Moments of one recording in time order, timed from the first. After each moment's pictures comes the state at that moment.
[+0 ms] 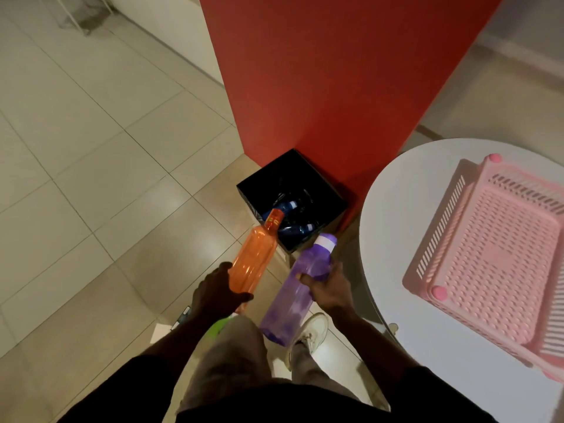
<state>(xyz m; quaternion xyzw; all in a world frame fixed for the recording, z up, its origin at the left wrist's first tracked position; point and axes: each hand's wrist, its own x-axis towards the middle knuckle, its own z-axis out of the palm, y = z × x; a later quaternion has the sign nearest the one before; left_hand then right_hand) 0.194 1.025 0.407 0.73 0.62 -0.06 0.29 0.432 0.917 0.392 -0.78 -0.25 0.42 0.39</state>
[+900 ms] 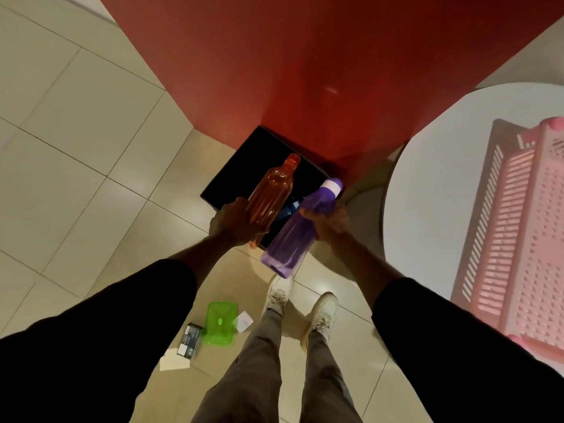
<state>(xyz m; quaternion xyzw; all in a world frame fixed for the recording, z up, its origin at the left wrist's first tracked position) 0.365 1.319 0.292 0.82 0.44 -0.17 0.32 0.543 1.163 0.284 -0.81 0.01 0.44 0.39</state>
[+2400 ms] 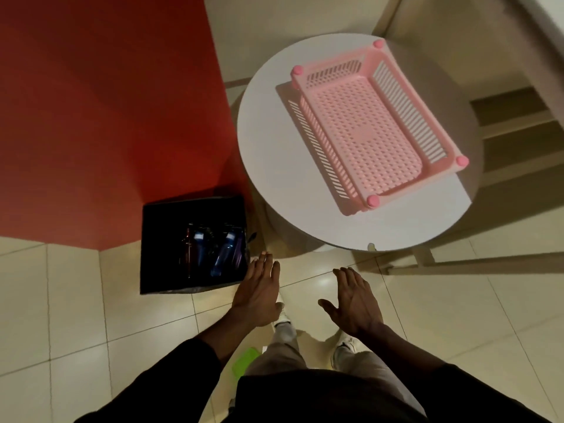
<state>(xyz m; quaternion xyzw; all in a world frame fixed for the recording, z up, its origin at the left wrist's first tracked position) 0.373 1.127 0.341 0.95 -0.12 -0.27 0.07 0.376 0.880 0.371 -0.96 -0.09 0.26 0.07</state>
